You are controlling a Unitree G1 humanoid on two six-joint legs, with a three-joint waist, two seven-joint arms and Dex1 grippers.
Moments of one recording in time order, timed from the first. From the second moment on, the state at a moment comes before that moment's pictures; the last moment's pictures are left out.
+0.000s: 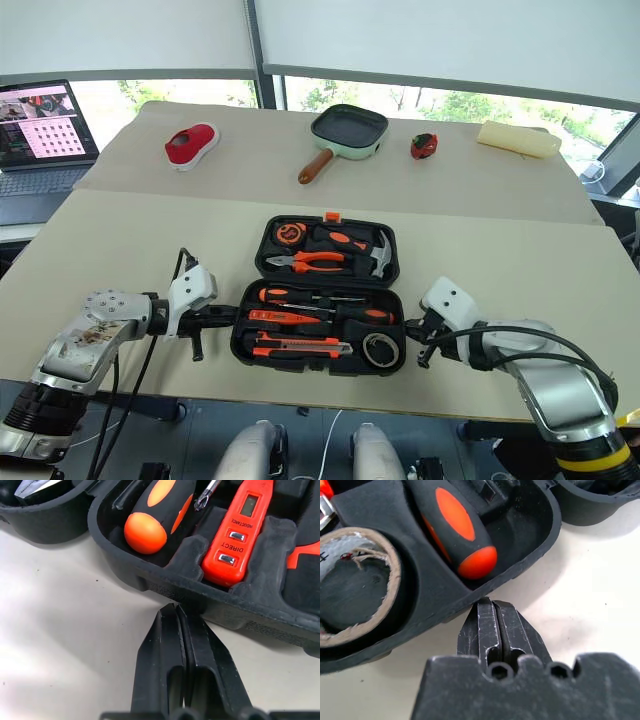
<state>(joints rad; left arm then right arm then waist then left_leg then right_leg) -0.26 0.75 -0.09 -0.09 -0.22 0.45 -1.11 -0.04 -0.82 -0.03 -0.46 0.27 0.76 0.85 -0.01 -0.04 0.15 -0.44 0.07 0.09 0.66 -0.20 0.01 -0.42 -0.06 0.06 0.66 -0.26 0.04</state>
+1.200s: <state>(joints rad) -0.87 0.42 0.15 0.47 -0.39 1.10 -0.65 -0.73 -0.47 -0.14 0.21 0.41 1.16 0.50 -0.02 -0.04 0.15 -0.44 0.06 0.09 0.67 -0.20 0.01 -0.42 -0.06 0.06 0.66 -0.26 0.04</state>
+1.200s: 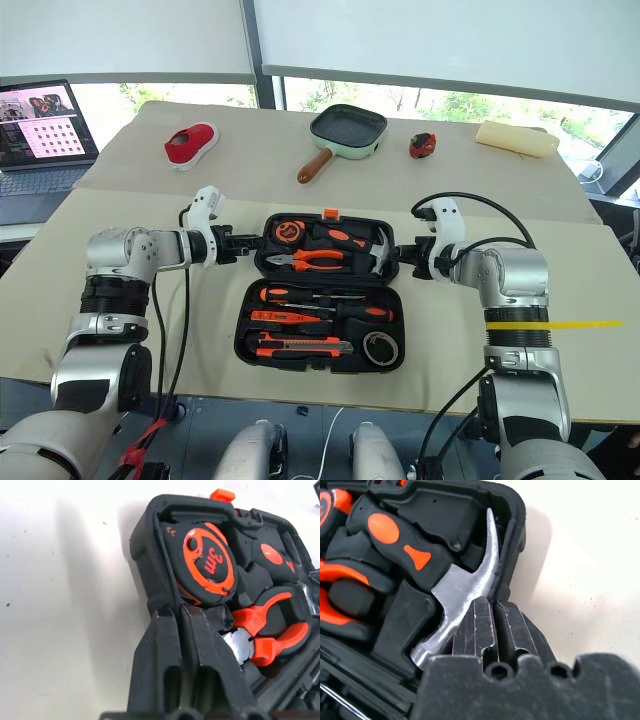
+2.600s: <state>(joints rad) 0.10 0.54 0.16 -0.38 -0.22 0.07 -0.63 0.42 -0.67 -0.10 -0.61 -0.02 -0.24 0.60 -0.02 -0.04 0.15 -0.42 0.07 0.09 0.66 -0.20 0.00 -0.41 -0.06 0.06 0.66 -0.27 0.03</state>
